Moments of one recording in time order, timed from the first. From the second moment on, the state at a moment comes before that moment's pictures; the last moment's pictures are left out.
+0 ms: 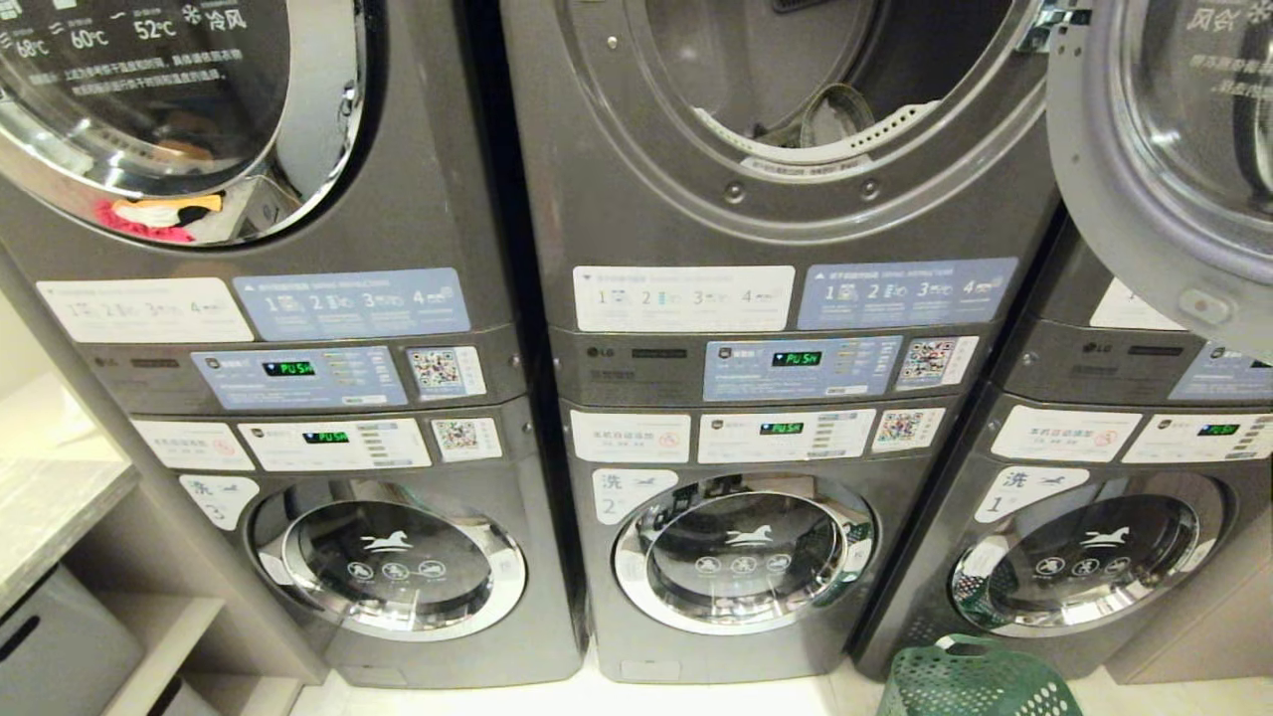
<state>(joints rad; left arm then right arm) 0.00 0.00 0.00 0.00 0.00 0.01 -1.16 1.00 -0.59 -0.59 -0.01 0.18</state>
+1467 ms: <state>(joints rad) 0.00 0.00 0.00 0.00 0.00 0.01 -1.05 0.88 -0.56 -0.59 0.44 0.13</state>
